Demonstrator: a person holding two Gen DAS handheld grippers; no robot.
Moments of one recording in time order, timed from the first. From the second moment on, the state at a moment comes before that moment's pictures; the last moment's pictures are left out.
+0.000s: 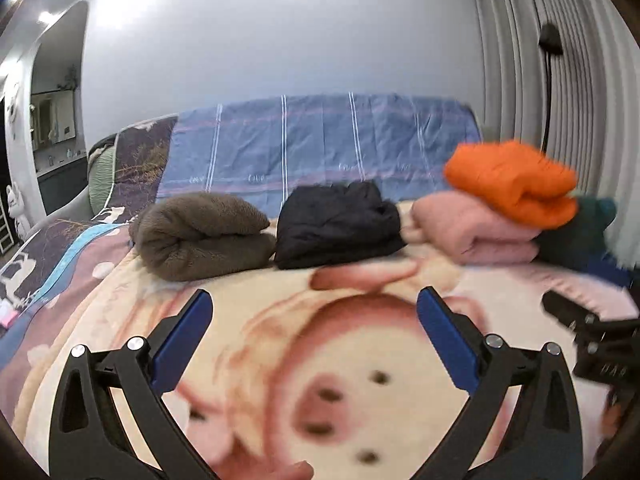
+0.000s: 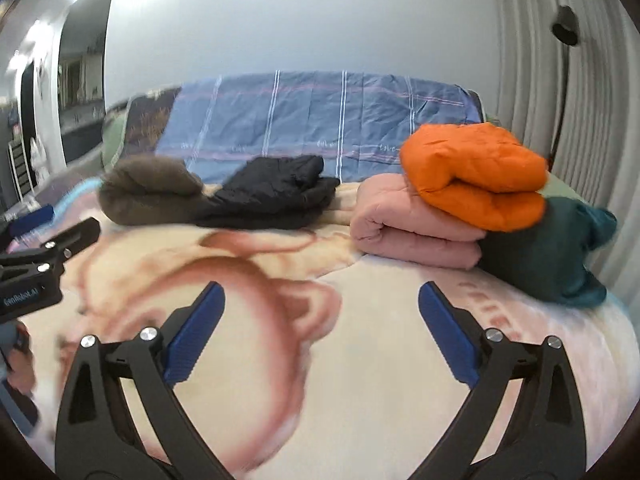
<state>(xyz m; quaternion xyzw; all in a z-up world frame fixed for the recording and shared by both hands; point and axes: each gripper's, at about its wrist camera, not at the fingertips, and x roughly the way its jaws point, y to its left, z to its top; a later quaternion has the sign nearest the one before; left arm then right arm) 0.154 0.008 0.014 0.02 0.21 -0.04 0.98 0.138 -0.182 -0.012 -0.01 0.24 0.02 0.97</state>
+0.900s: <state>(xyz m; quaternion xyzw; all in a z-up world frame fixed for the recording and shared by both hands) -0.015 0.006 0.032 0.04 0.19 -0.04 0.98 0.001 -0.175 0.023 0.02 0.23 -0.02 0.97</state>
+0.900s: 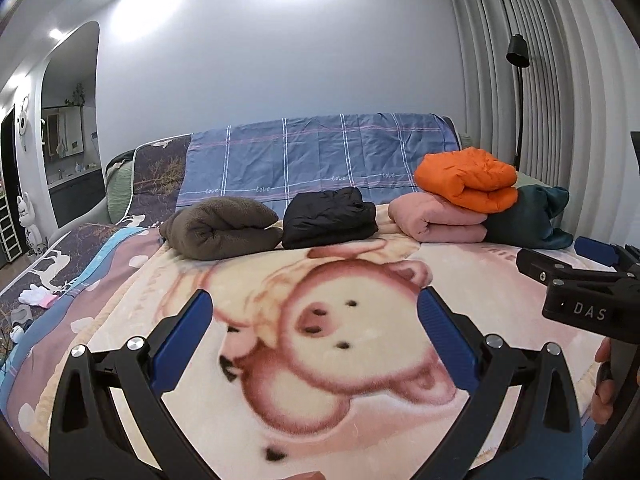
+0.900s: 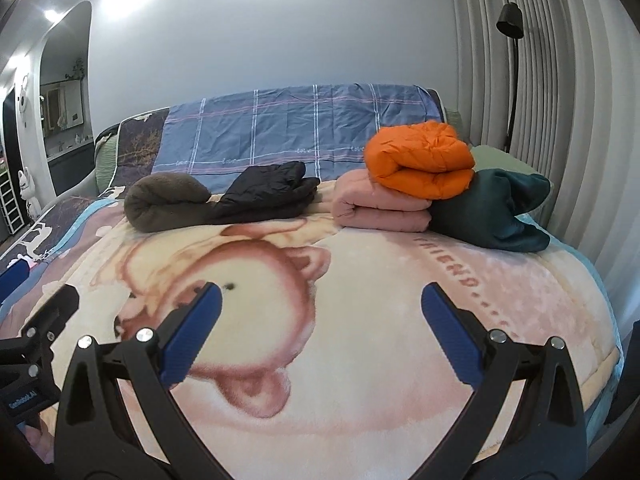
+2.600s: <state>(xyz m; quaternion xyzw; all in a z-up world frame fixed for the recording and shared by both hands) -0.023 -0.009 0.027 0.04 0.21 -0.04 0.98 -0.024 -0.180 0.023 0.00 0.22 -0.02 0.98</state>
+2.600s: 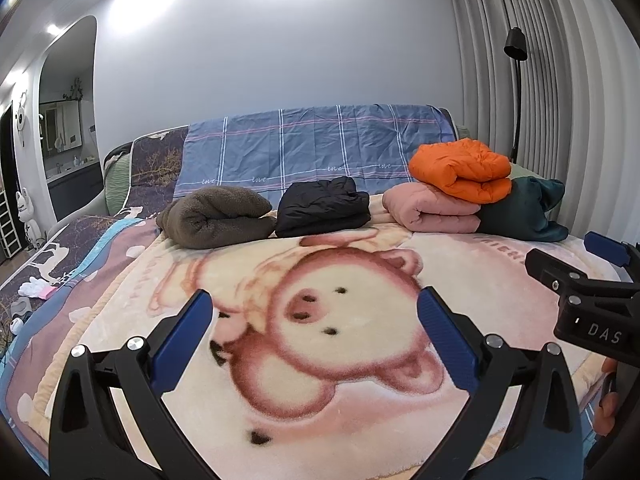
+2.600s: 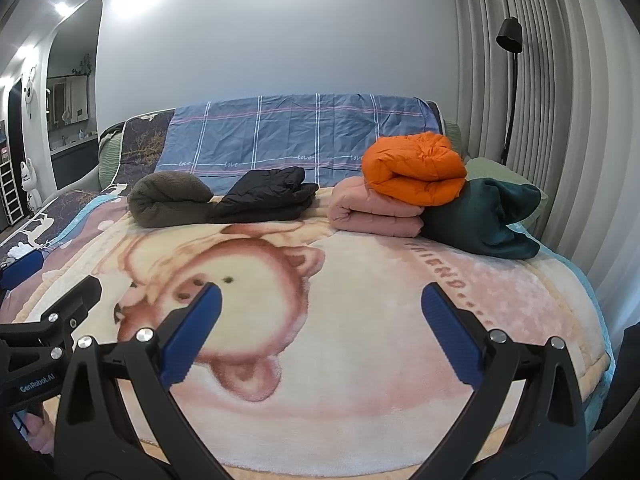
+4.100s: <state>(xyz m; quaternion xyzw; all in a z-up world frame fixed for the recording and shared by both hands) -0.020 -0.018 0.020 0.06 0.22 -0.03 0.97 -0.018 -0.180 0.014 0.00 0.23 -0.02 0.97</state>
